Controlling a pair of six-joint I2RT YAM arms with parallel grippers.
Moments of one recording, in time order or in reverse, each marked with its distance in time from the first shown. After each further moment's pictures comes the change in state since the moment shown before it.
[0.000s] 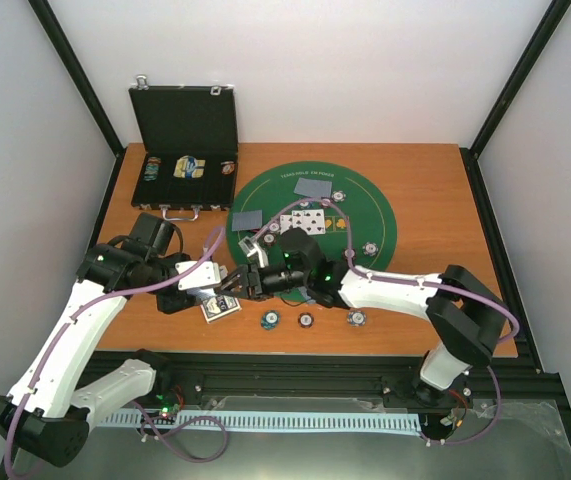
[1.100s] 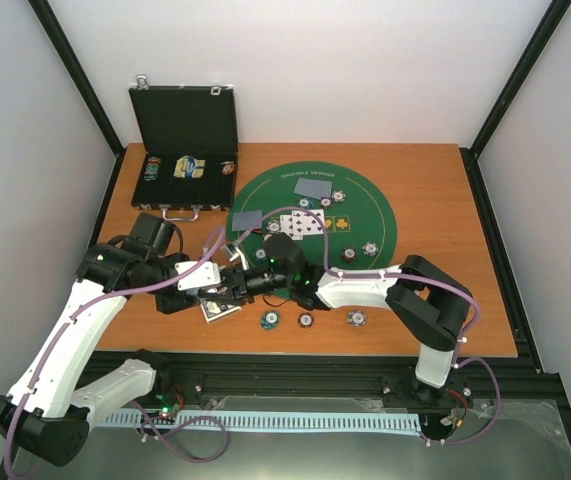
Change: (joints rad) left arm 0.002 0.000 0.011 -0.018 -0.021 0.001; right arm 0.037 0.220 0.074 0.277 -0.077 0.197
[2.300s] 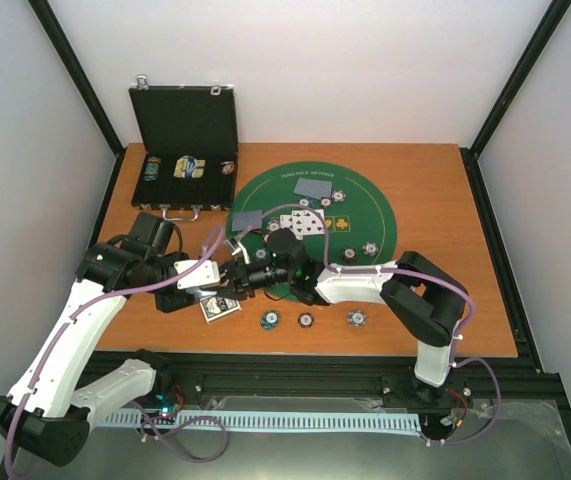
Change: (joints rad) left arm -0.001 0.002 0.000 0.010 -0.006 0.000; right arm -0.037 0.026 0.005 0.054 -0.037 0.050
